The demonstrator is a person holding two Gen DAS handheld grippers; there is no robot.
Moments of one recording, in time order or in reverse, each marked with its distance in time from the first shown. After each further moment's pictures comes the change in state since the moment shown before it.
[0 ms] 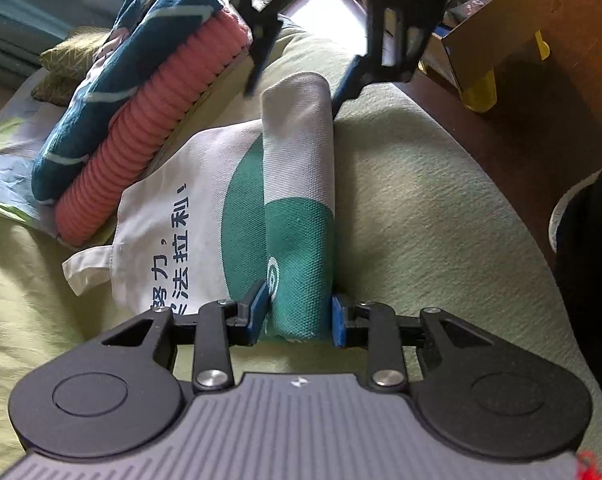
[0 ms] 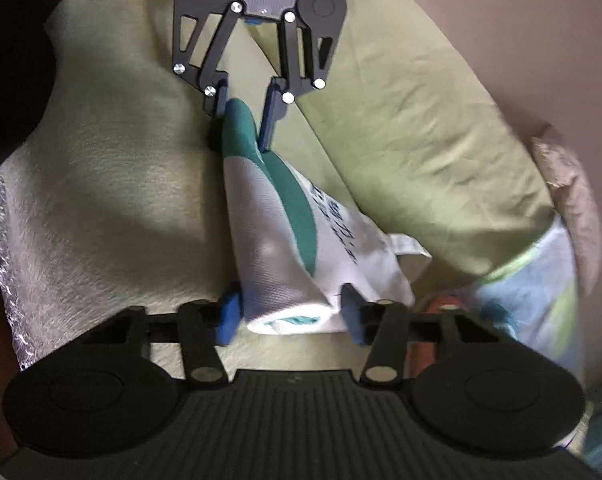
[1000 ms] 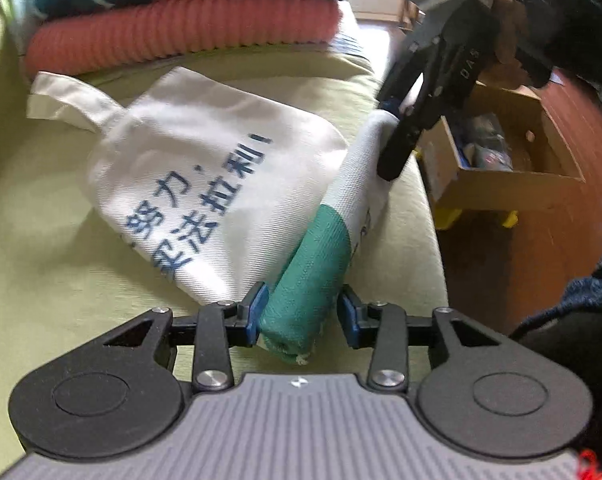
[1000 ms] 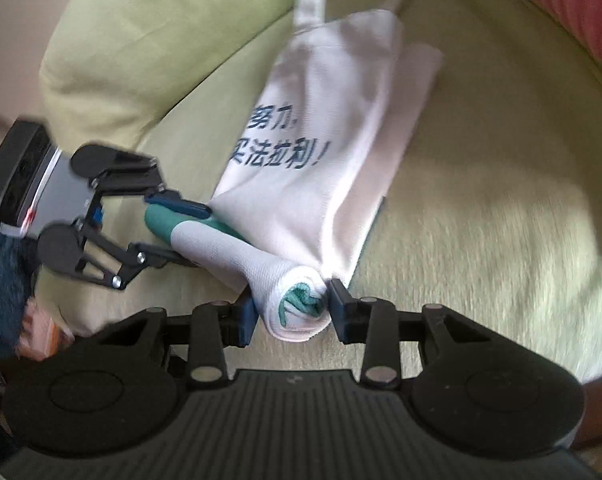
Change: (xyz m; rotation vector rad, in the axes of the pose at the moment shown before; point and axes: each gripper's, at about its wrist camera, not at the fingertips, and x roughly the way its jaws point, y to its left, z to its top) left arm 0.010 0.097 -0.010 -0.647 0.018 -0.364; right arm 0.040 -0.123 -0.085 1.593 0.361 0.727
